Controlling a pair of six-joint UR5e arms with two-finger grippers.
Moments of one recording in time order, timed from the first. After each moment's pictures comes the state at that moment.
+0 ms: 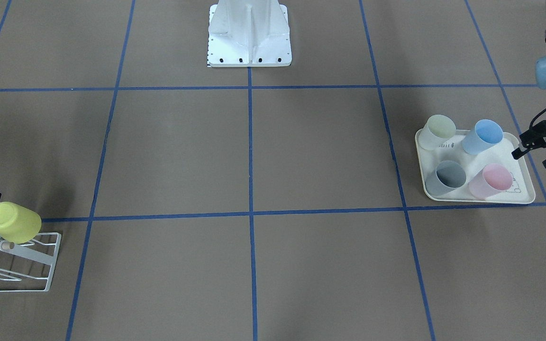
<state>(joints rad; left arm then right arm) -1.29 -1.59 -1.48 -2.36 -2.45 -0.55 1.25 -1.20 1.65 -1.55 2.32 0.49</state>
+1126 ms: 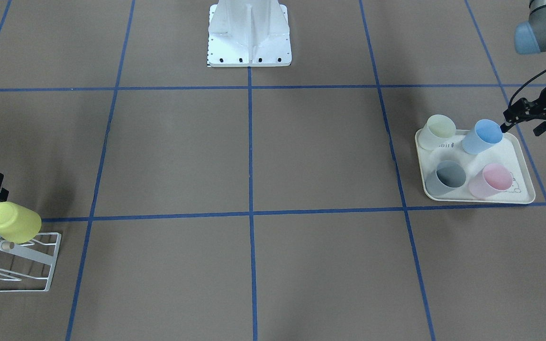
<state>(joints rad) -1.18 -1.38 -1.72 -2.15 -2.27 -0.55 1.24 -1.20 1.66 -1.54 2.32 0.49</state>
